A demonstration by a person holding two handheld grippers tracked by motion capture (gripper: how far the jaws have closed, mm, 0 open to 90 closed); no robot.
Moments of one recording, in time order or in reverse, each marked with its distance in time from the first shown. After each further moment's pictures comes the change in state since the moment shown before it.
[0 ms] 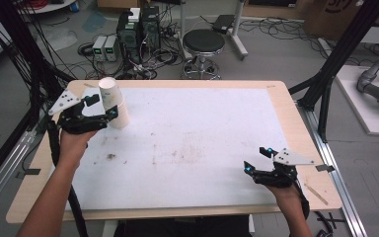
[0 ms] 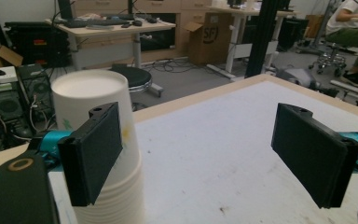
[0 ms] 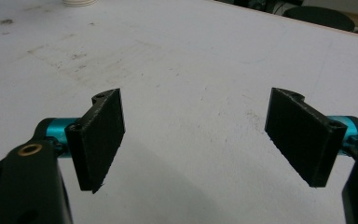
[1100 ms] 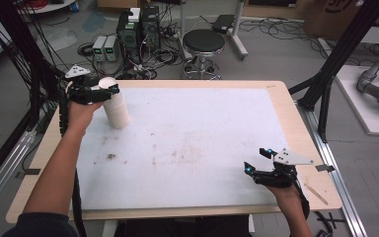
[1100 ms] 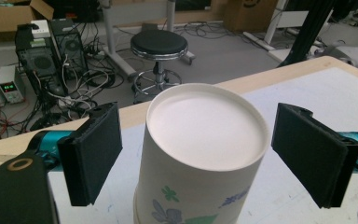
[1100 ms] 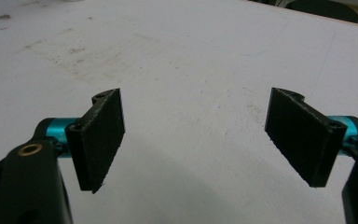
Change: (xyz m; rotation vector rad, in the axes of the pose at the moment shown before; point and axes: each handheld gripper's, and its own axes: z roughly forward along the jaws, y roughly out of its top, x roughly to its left) left arm 0.063 0.015 0.071 0.177 0.123 -0.082; right arm -0.003 -0.004 0.002 0.017 0.006 0.011
